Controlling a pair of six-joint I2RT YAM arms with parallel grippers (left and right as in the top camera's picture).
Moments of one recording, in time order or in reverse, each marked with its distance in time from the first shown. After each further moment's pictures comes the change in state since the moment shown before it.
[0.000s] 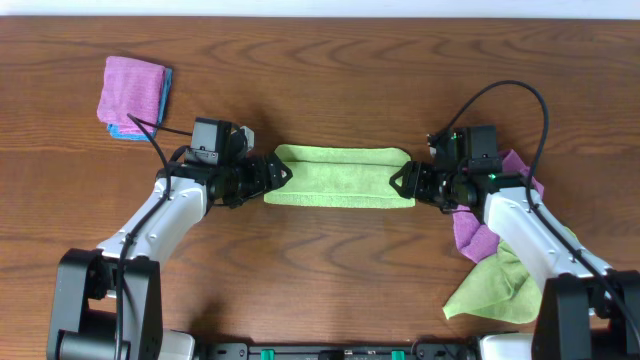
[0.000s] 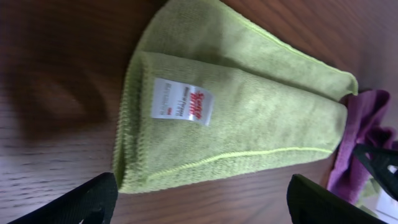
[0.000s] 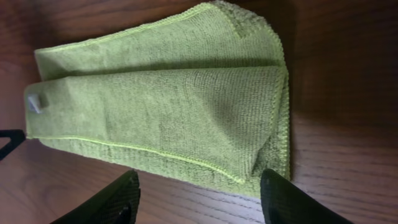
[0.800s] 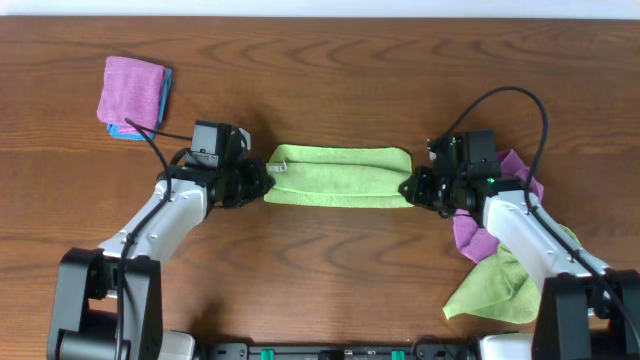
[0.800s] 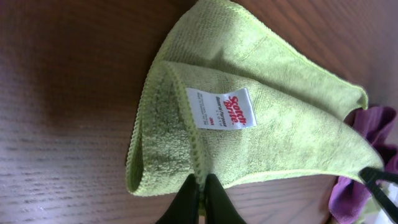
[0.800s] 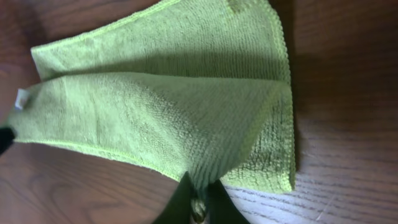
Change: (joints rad) left arm 0.000 0.000 -0.021 0.027 -0.026 -0.052; right arm 0.000 -0.003 -0.031 0.014 -0.021 0.045
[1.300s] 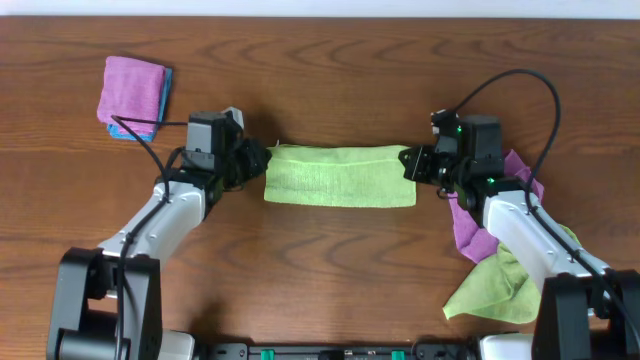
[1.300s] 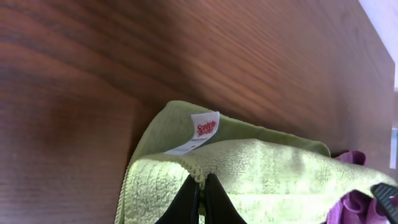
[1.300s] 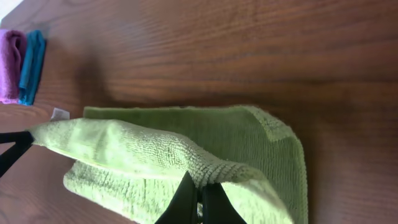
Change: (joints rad) left arm 0.015 0.000 -0.020 0.260 -0.053 -0.062; right arm 0.000 0.000 0.000 0.266 0.011 -0.006
